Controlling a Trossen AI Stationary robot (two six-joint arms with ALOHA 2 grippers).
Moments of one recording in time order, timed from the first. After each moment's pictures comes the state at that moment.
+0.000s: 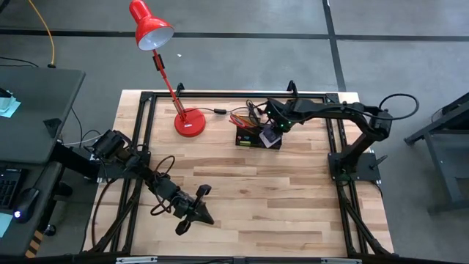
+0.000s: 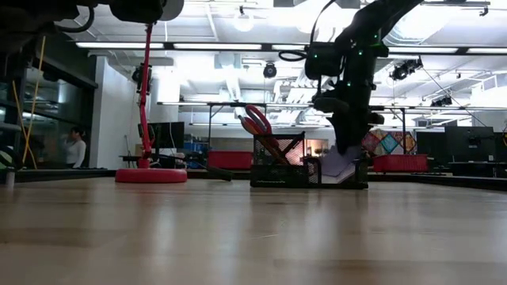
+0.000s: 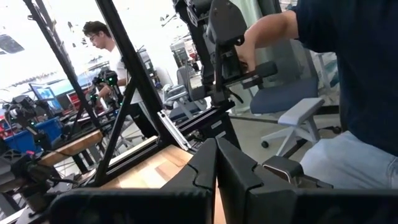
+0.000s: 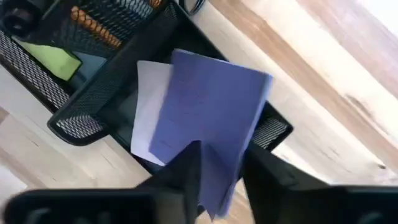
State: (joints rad) left arm -0.49 1.80 0.46 1.44 -0.03 0.39; right arm -0.43 1.62 1.08 -0.78 0.05 0.41
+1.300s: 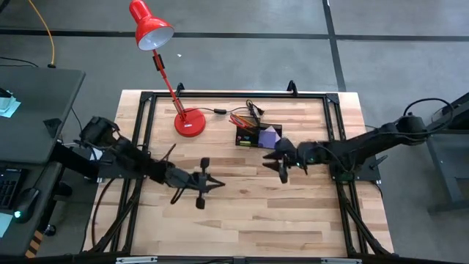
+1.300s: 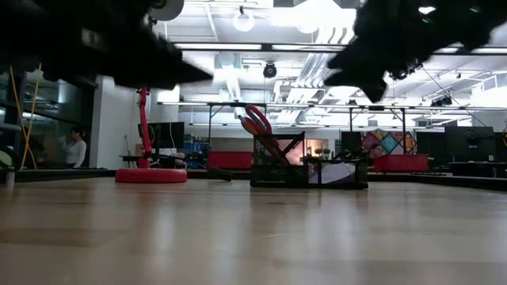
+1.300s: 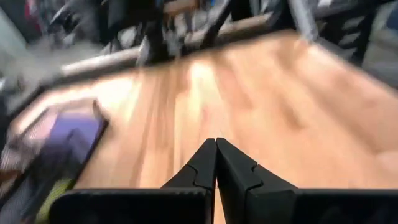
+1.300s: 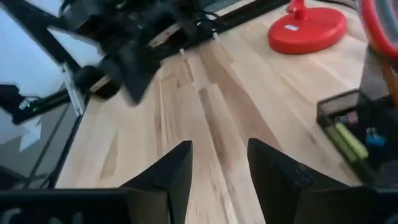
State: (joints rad) left arm -0.31 1.59 0.46 0.87 -0.39 0.13; right arm 0.15 1.15 0.48 0.32 0.15 0.44
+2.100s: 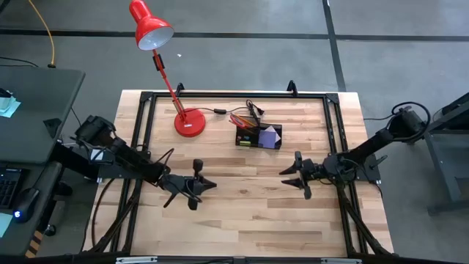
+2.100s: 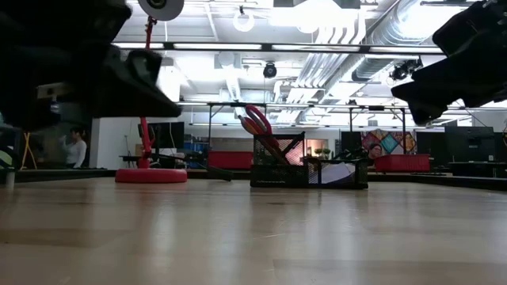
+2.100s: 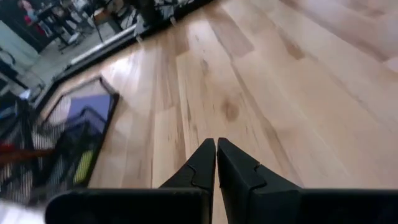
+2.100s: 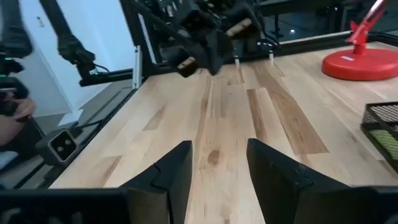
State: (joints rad) left arm -0.39 1.54 0.39 0.71 -0.50 0.25; right arm 0.44 1.15 0.01 1.02 0.28 0.22
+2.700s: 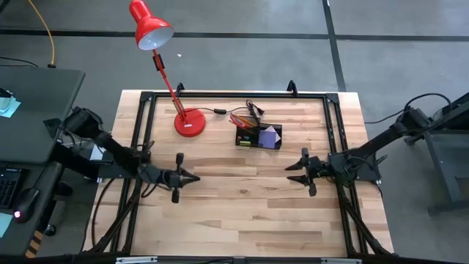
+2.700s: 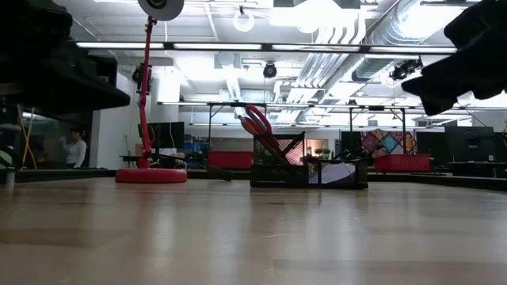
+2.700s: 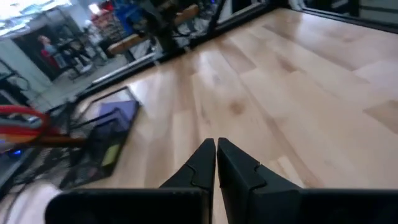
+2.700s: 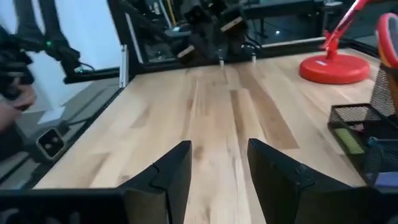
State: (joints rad) left arm -0.46 1.32 0.06 0.99 -0.54 0.28; right arm 0.49 0.76 0.01 0.61 0.38 0.21
